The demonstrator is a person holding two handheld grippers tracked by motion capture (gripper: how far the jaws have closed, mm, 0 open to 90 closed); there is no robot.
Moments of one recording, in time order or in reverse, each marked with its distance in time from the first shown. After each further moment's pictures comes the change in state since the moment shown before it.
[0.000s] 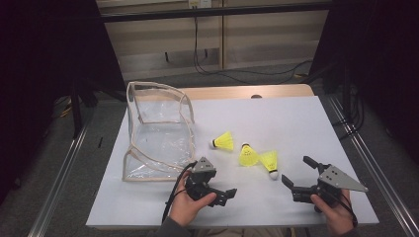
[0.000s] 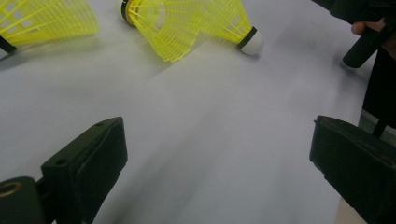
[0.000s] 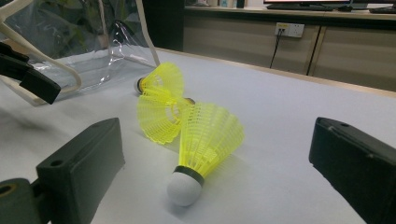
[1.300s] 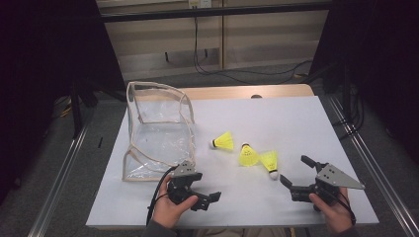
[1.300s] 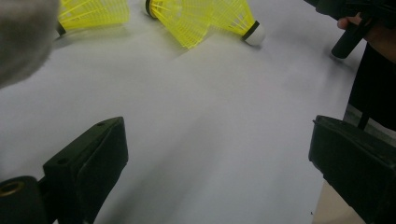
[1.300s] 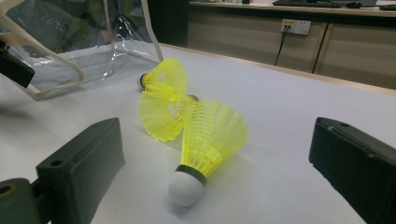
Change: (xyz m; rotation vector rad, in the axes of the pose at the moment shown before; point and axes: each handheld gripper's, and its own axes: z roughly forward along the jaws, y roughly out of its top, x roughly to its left) left arm 0.014 -0.017 -0.038 -0.025 -0.009 -0.007; right arm -0.001 0.000 0.005 0.015 0.020 -0.006
